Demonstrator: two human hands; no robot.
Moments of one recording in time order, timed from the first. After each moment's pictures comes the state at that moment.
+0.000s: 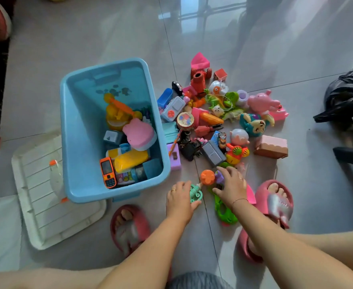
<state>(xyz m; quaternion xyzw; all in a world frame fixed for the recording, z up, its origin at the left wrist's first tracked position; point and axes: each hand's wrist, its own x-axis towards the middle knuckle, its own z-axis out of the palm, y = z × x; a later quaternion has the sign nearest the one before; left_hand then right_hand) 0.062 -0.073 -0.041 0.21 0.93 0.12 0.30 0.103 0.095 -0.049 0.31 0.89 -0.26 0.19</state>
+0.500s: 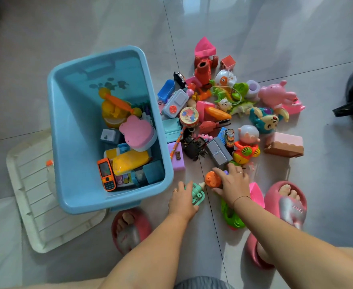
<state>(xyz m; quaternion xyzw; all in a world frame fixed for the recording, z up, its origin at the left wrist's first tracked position) 0.043 -0.071 -0.069 0.16 0.90 0.08 0.41 0.084 0.096 -0.079 0.21 0.94 -0.11 0.23</state>
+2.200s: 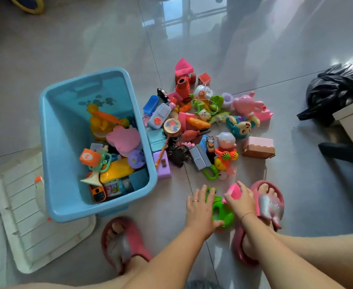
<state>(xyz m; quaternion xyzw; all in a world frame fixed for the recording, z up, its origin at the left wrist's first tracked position) 0.101 -0.012 -0.040 0.33 0.87 0.07 0.36 0.148 0.120 -0.047 0.54 0.71 -0.42 0.13</state>
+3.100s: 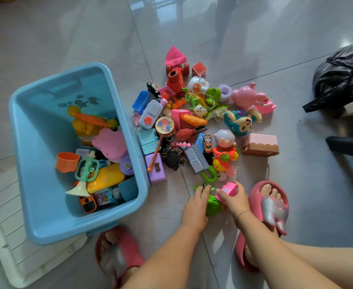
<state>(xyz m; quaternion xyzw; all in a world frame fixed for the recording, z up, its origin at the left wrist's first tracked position) 0.076 0.001 -0.070 0.28 0.86 0.09 0.42 0.132 0.120 -0.084 0.62 0.55 -0.56 0.10</state>
